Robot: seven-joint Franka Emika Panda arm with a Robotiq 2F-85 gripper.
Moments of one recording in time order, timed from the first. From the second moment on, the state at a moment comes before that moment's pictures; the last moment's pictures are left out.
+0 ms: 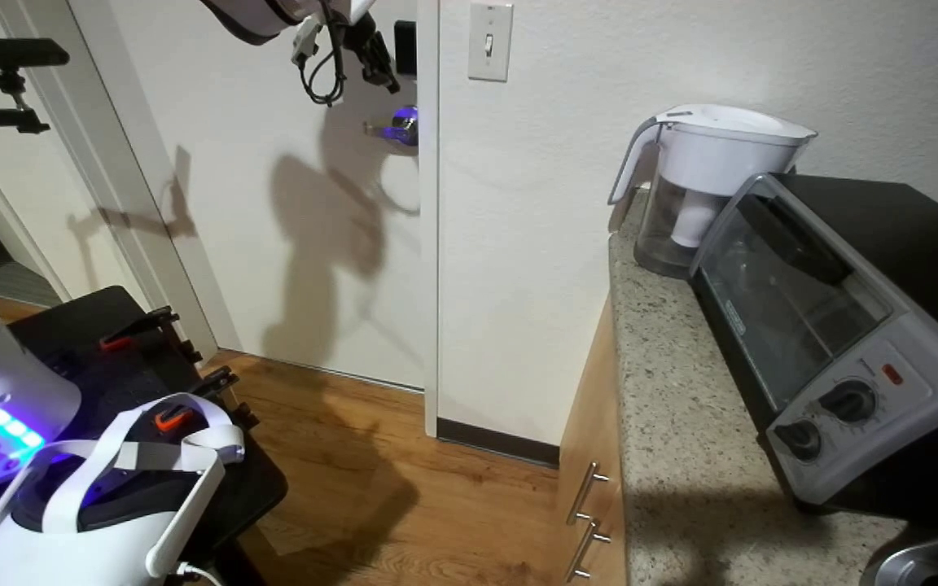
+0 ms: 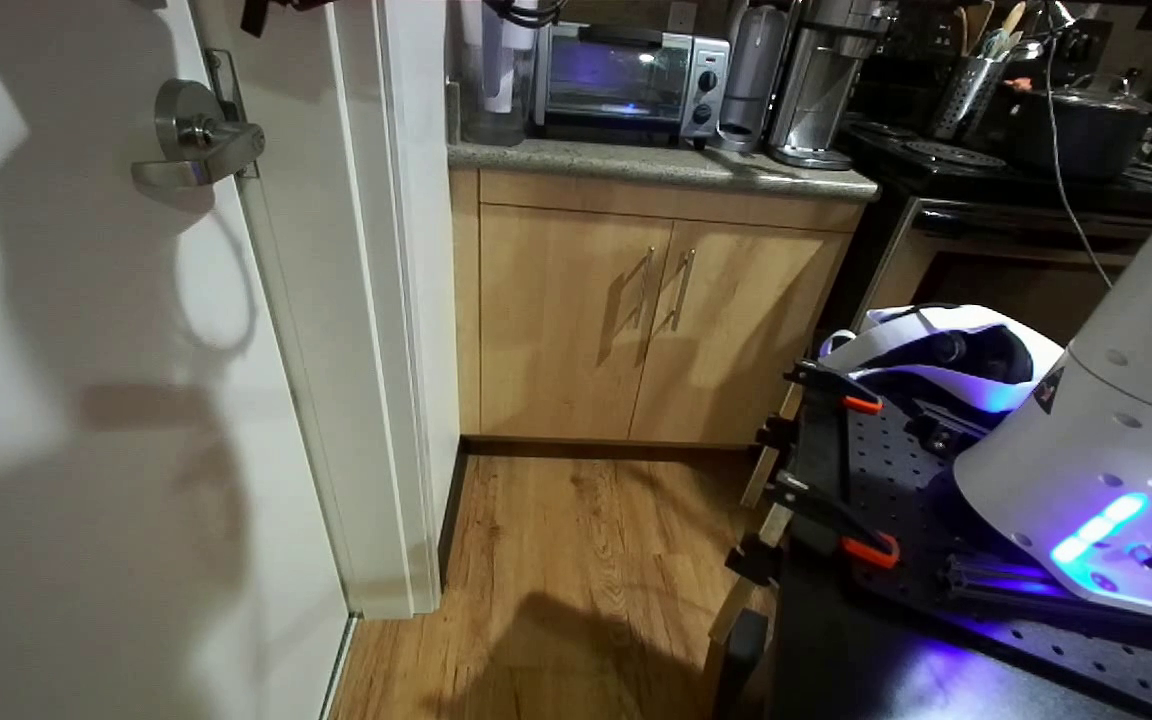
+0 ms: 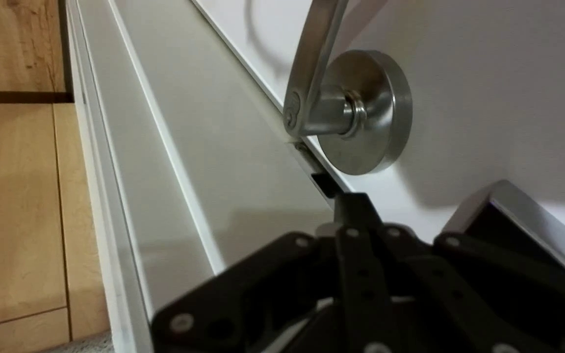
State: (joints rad) arm -0.49 0.33 0.63 -1.91 -0.78 2.74 1.60
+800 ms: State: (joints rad) arm -0.49 0.43 0.60 -1.91 -0.85 2.95 1.55
